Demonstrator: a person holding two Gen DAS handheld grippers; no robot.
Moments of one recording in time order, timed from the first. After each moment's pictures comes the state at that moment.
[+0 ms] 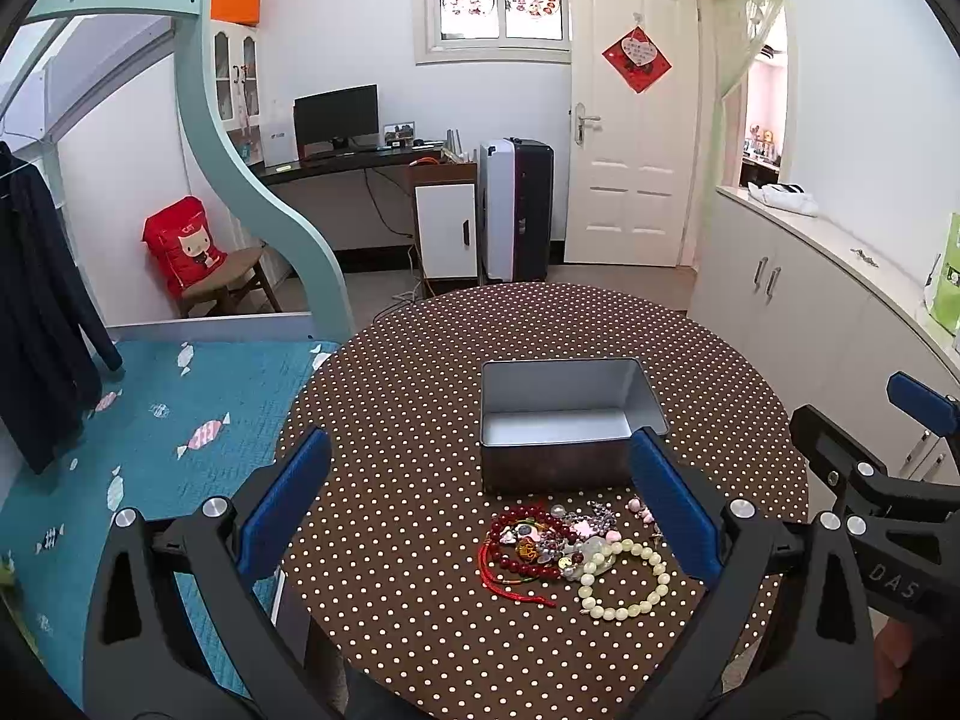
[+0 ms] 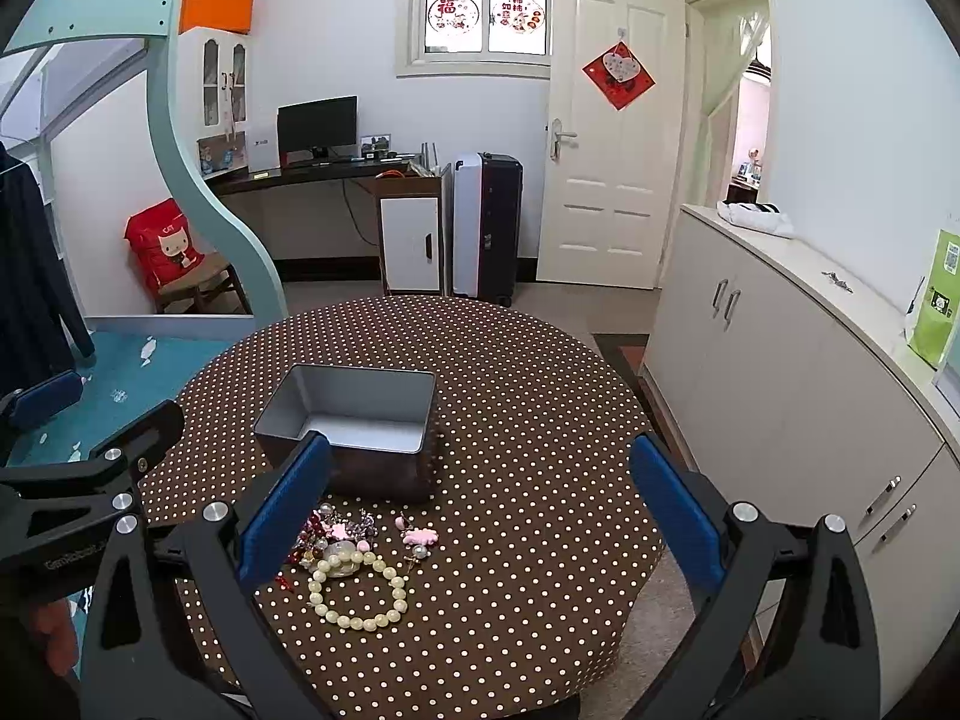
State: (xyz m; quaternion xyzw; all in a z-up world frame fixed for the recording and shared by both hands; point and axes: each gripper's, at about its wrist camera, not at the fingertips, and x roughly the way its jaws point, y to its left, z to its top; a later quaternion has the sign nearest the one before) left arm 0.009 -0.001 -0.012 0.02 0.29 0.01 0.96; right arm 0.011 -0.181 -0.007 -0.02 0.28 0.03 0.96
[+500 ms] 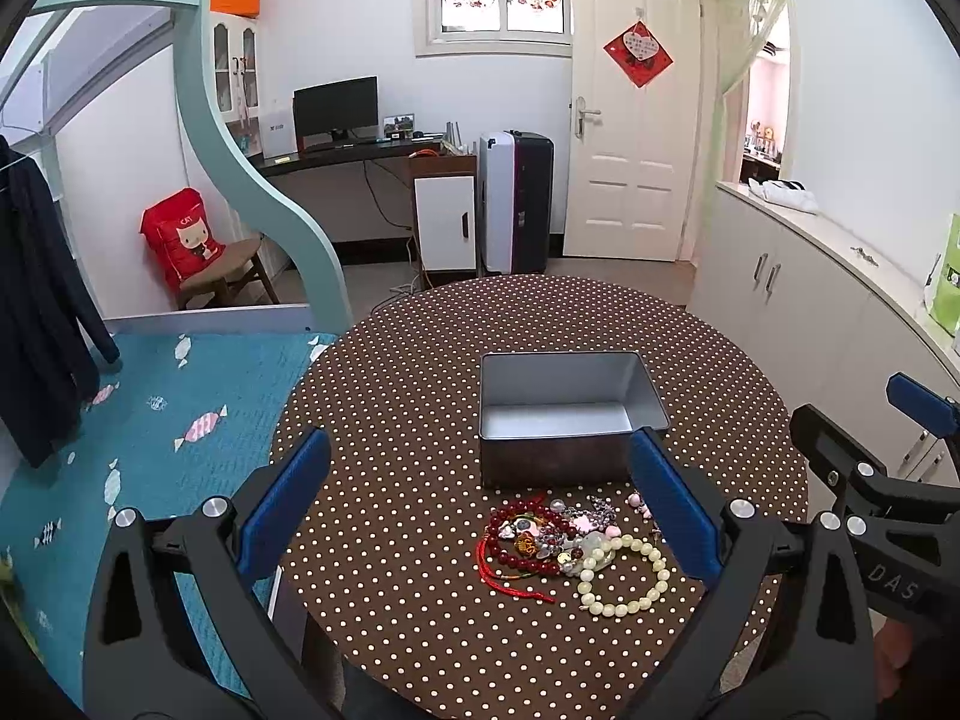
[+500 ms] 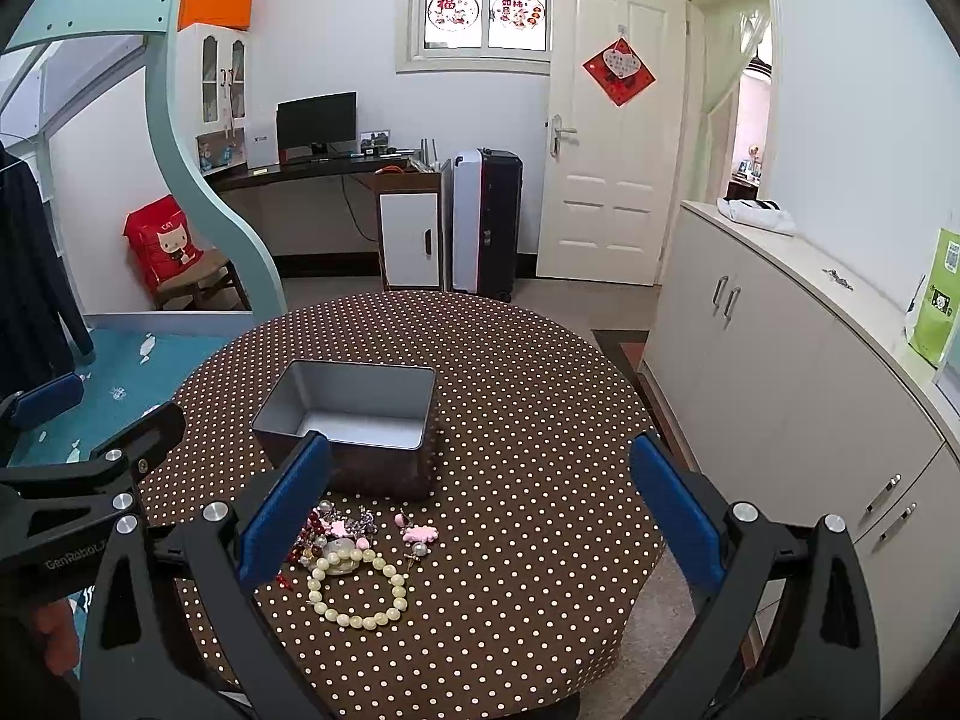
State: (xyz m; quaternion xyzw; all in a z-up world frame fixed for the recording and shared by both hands) left arm 0.012 0.001 -0.011 0.01 0.30 0.01 0.95; right arm 0.013 -0.180 -0.008 -0.02 0.28 0.03 0.96
